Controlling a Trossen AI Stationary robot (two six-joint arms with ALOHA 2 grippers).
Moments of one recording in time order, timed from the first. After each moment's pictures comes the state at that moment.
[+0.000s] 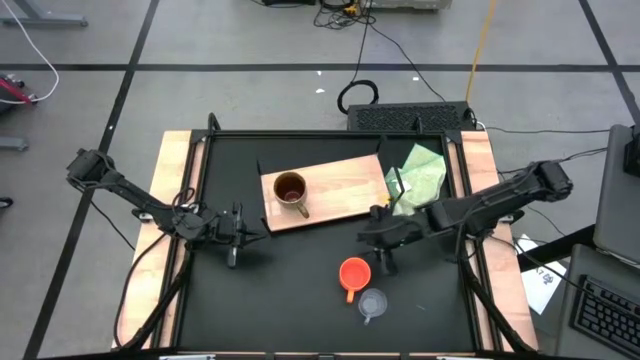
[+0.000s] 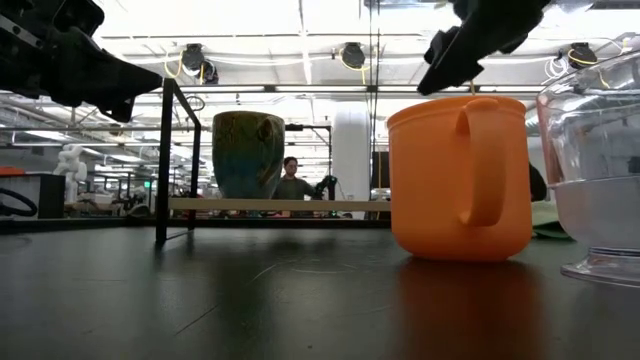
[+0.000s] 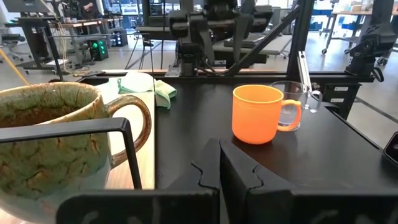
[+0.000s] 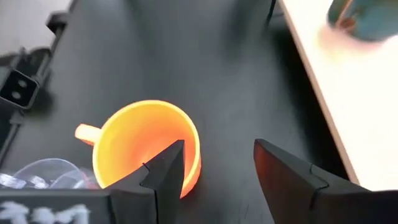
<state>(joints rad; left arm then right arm) -0.48 0.84 0.07 0.68 -0.44 -0.06 0.29 1.33 0.90 -0.36 0.08 0.20</state>
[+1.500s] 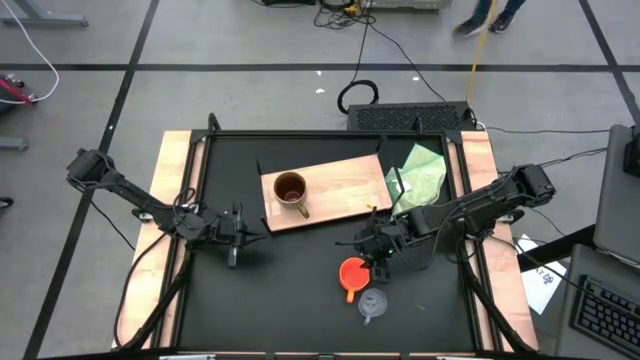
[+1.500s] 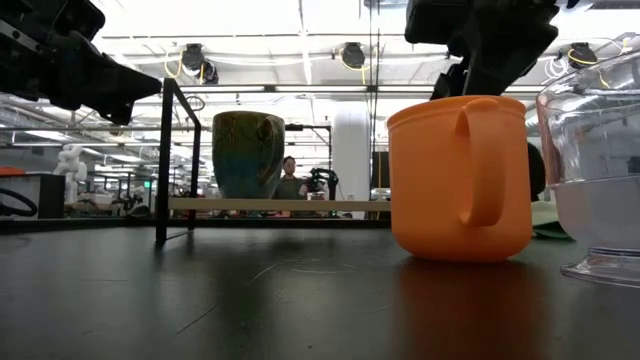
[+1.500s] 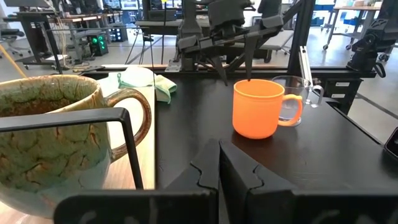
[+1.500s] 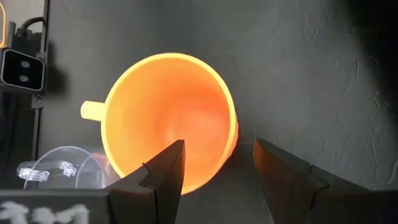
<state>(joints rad) -0.48 0.84 0.07 0.65 -0.44 -0.07 0.28 1.50 0.99 -0.48 -0.08 0.41</state>
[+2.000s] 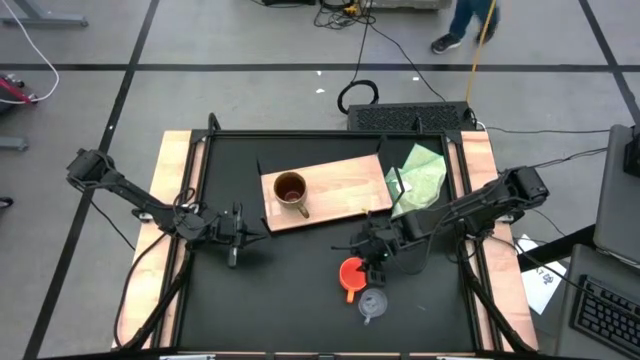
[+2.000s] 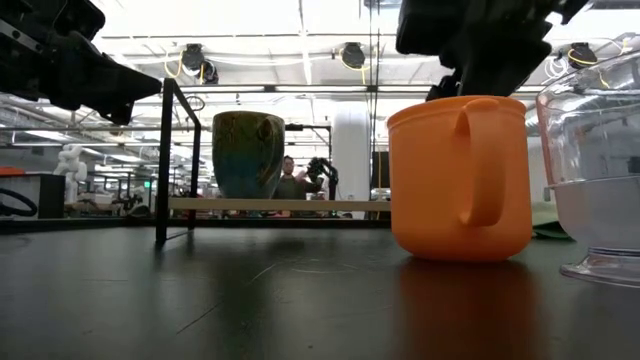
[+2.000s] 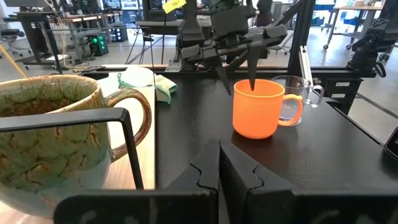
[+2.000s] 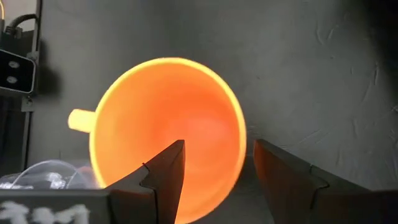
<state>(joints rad) -0.48 0.84 0.07 0.65 -0.44 -0.07 0.28 1.57 0.98 -0.42 -0.08 0.40</state>
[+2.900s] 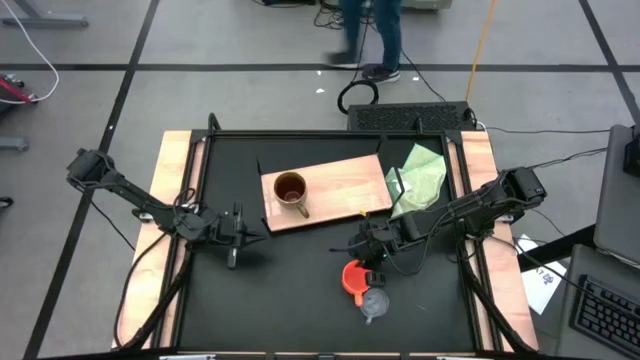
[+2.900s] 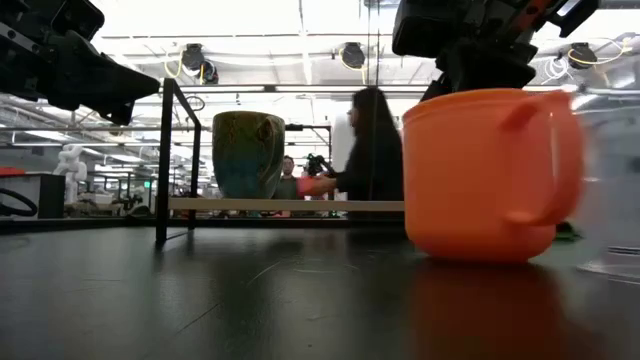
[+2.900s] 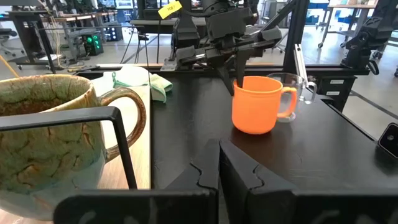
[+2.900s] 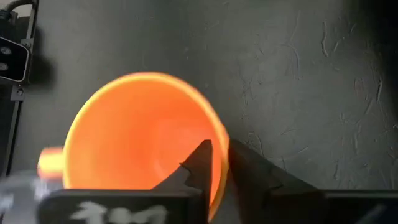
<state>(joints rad) -0.48 0.84 0.07 0.65 -0.42 -0.07 0.28 1.59 0.98 -0.40 -0.08 0.32</state>
